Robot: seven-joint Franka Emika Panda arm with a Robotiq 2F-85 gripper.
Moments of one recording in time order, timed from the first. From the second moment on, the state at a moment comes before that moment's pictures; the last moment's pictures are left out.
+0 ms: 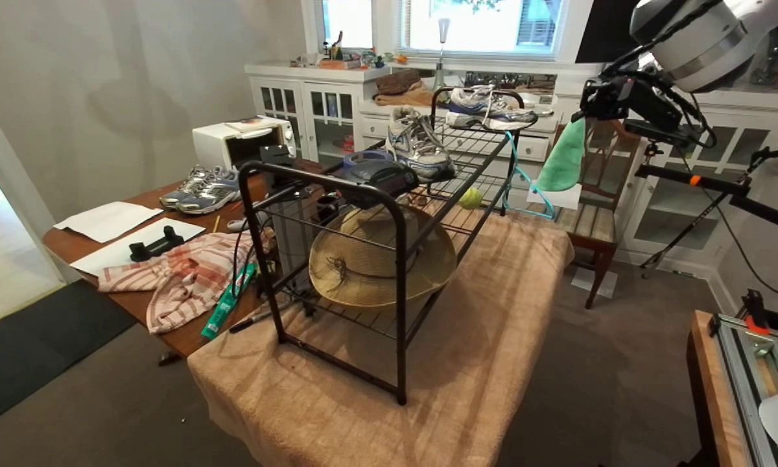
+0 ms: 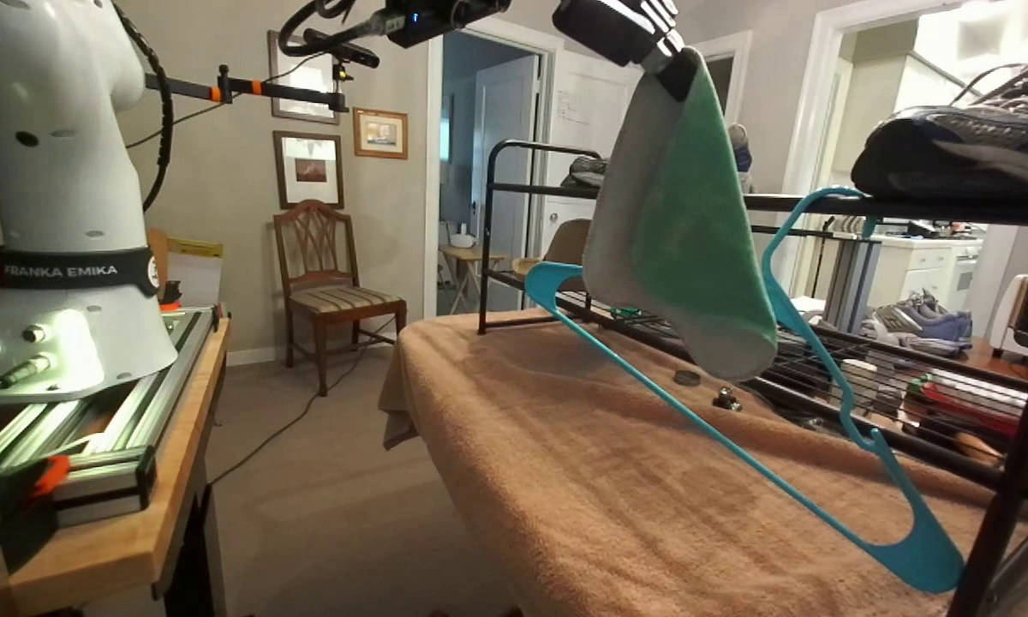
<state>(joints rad) -0.05 -0.25 -0.59 -2.50 0.91 3.14 -0.43</state>
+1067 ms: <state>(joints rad) 0.47 -0.28 -1.07 -2.39 1.27 3.14 -0.96</state>
